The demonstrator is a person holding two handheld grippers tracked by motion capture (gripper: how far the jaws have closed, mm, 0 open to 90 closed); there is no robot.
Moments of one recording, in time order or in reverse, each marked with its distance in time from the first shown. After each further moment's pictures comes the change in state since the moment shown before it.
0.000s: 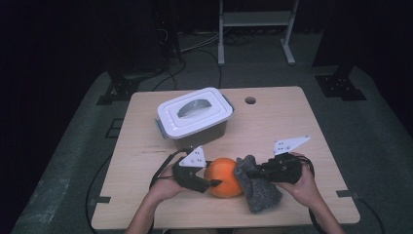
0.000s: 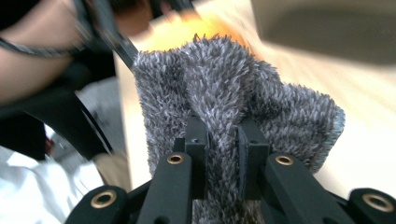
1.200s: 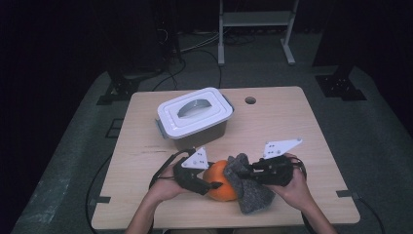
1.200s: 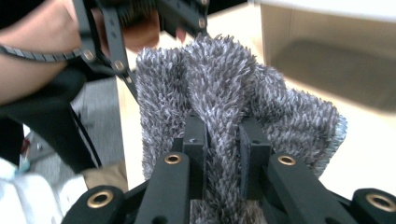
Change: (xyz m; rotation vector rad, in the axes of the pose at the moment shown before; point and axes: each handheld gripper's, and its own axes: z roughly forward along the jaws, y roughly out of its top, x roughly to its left) left arm -0.003 0.002 0.001 0.009 -0.038 -0.001; right arm 0.021 0.011 0.020 0.030 -0.064 -0.097
